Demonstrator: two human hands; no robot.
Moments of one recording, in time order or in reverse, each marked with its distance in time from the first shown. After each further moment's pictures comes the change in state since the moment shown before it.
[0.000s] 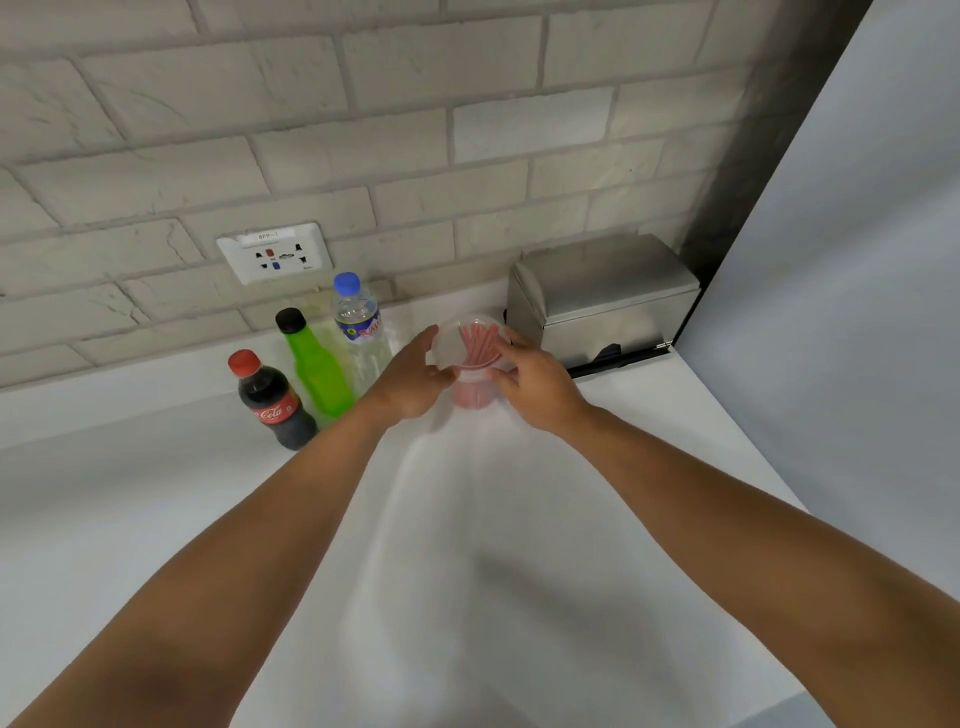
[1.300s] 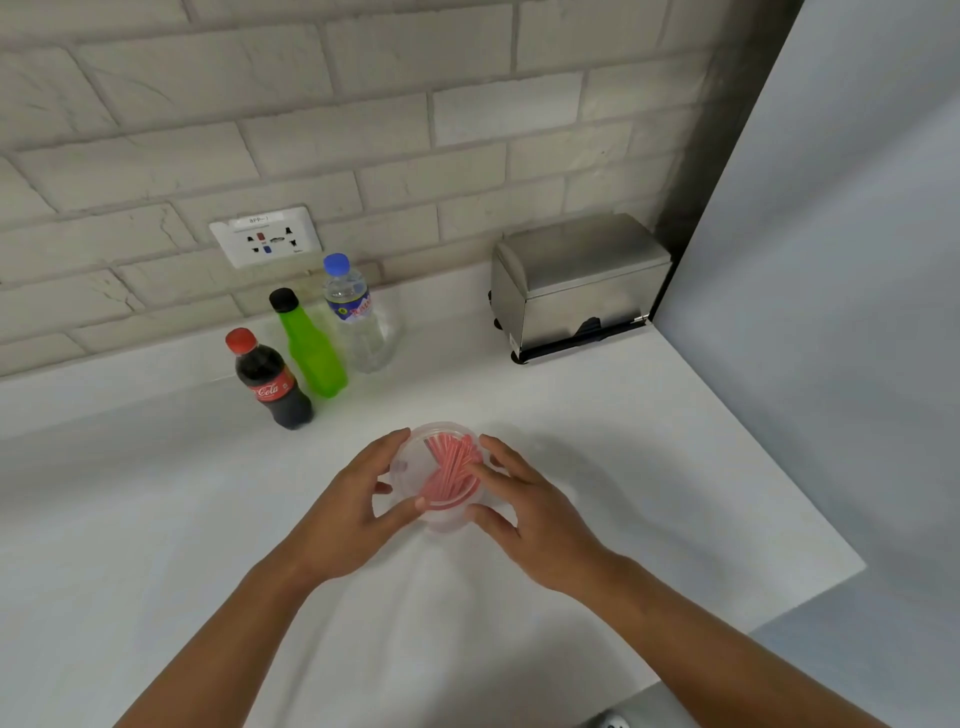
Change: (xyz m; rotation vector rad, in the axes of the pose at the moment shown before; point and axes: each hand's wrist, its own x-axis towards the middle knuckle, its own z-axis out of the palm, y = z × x) left_hand -0.199 -0.051 -0.004 0.126 -0.075 0.329; right_hand -0.194 -0.047 0.044 0.129 -0.091 -0.014
